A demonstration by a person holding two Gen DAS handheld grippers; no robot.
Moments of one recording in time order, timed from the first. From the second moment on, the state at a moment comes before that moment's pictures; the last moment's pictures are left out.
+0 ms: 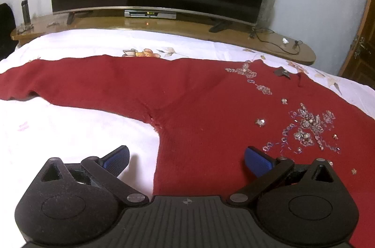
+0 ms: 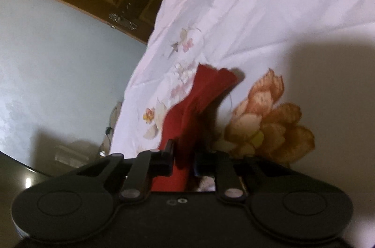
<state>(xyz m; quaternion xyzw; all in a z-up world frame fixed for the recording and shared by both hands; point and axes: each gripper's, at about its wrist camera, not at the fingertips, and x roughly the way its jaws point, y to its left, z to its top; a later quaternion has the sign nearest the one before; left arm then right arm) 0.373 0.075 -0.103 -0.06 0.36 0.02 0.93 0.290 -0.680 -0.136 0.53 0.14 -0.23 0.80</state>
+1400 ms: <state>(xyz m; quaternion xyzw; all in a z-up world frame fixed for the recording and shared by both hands) 0.365 0.150 -0.095 -0.14 0.33 0.02 0.93 0.396 -0.126 -0.091 -0.06 0.29 0.16 0.94</state>
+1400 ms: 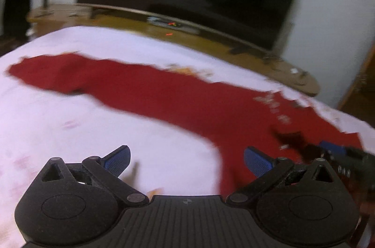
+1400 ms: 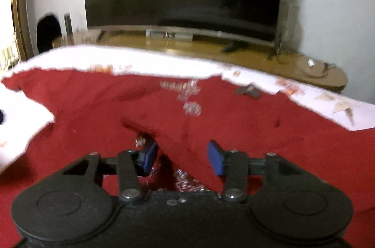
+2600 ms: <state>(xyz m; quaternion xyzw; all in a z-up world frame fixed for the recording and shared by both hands) 0.456 0.085 -0.127 -0.10 0.38 -0.04 0.92 0.362 -0.351 -0.102 0.12 0.33 -0.05 0.94</state>
